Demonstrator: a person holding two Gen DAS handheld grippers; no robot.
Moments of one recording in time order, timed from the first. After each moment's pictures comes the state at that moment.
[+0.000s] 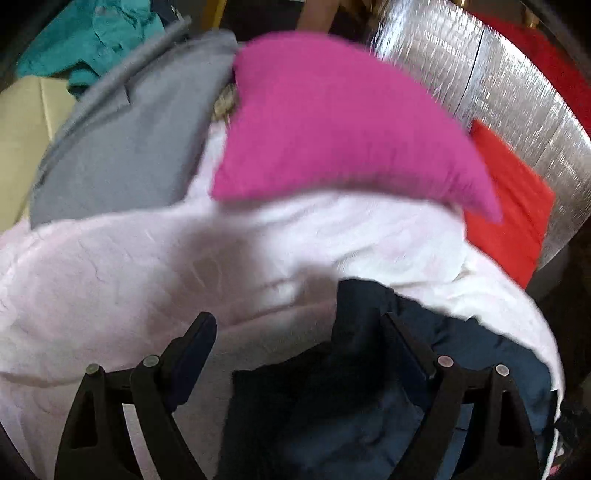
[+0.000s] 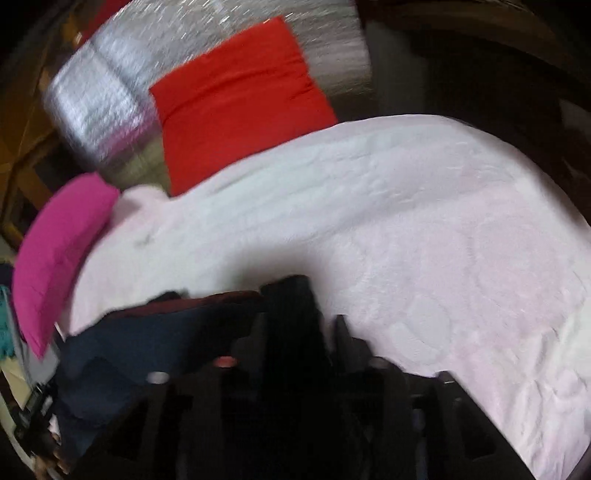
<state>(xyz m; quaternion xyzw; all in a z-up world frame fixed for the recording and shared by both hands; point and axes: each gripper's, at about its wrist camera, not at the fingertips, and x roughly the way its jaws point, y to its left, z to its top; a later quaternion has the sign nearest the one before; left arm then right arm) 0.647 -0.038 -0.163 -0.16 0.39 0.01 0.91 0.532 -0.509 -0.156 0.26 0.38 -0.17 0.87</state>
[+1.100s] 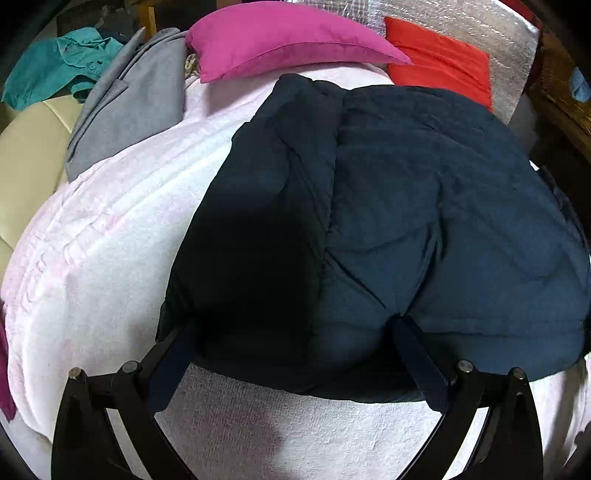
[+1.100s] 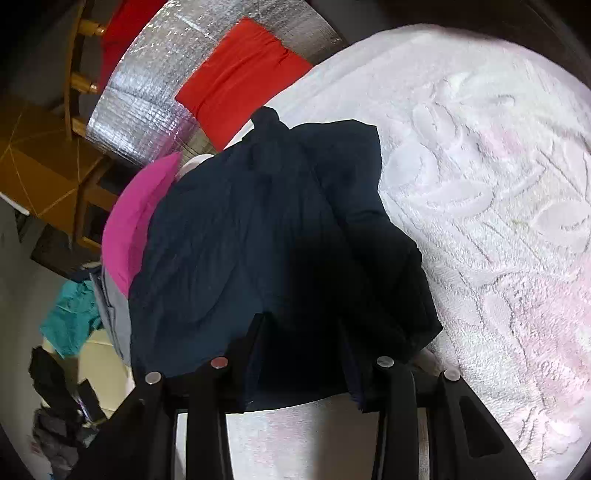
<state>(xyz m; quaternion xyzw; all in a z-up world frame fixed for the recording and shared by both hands) 0.450 -0.084 -0.206 0.02 0.47 -0.05 0.88 0.339 -0.455 -0.210 0.39 0.39 -0.06 0.83</state>
